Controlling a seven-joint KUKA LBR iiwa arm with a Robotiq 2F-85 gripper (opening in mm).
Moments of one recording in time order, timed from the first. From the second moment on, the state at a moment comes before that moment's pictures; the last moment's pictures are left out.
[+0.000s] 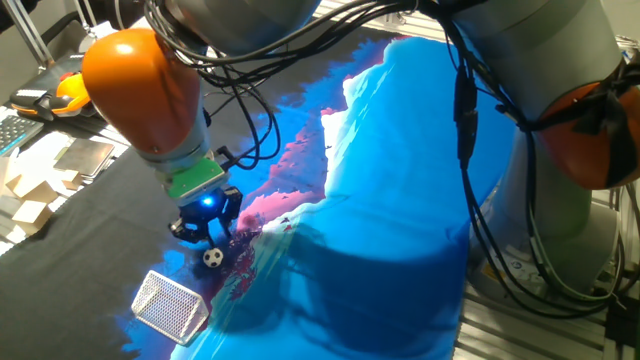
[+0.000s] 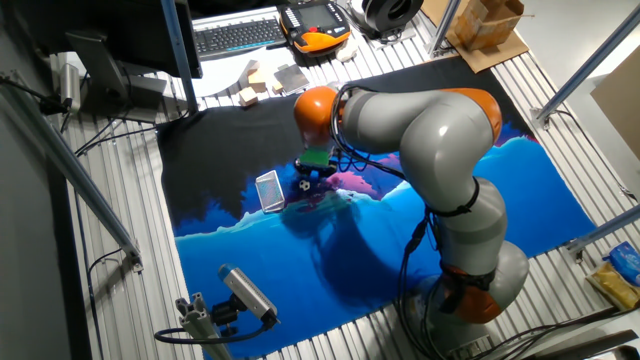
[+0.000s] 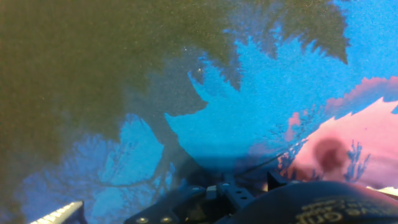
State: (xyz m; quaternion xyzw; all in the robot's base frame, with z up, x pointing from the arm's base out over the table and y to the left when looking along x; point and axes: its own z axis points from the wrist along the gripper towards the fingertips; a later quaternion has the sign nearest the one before) arm 0.507 0.215 0.039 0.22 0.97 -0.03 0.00
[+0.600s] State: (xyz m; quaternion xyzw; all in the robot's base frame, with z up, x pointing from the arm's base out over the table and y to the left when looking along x) arm 0.504 0.214 0.037 0.14 0.99 -0.05 -0.02
